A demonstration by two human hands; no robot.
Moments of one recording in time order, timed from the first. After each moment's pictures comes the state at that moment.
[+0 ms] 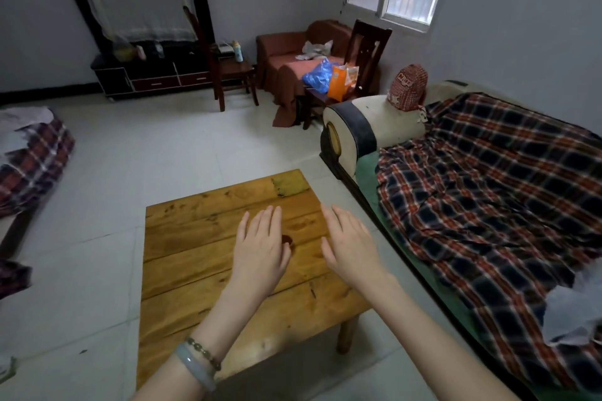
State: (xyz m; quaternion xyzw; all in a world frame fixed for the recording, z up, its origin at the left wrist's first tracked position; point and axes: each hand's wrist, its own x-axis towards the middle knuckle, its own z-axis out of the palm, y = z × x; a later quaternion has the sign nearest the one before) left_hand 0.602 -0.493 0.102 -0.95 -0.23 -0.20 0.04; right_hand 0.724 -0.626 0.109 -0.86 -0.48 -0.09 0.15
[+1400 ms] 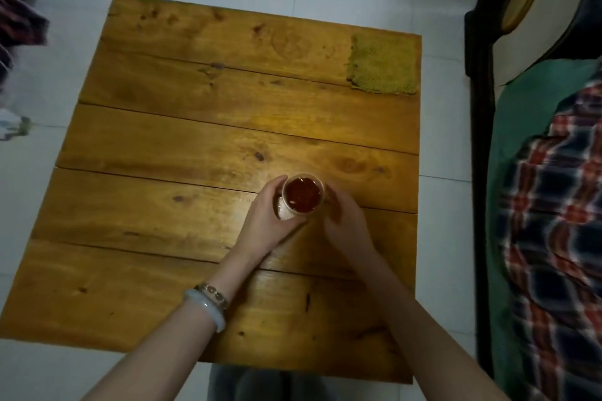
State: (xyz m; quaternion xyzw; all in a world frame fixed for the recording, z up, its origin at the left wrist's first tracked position) left_hand 0.784 -0.353 -0.274 -0.67 -0.53 -0.16 -0.50; right_hand 0.933 -0.420 -0.272 -0.76 -0.42 0.38 0.32
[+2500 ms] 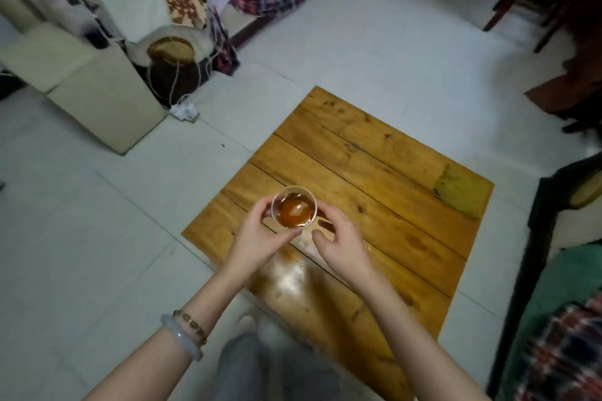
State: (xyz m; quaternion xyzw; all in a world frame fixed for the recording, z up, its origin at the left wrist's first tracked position) left_hand 0.587 -0.420 -0.019 -0.51 -0.63 -0.39 -0.43; right_hand 0.749 -0.410 -0.002 -0.54 -0.64 0.48 0.27
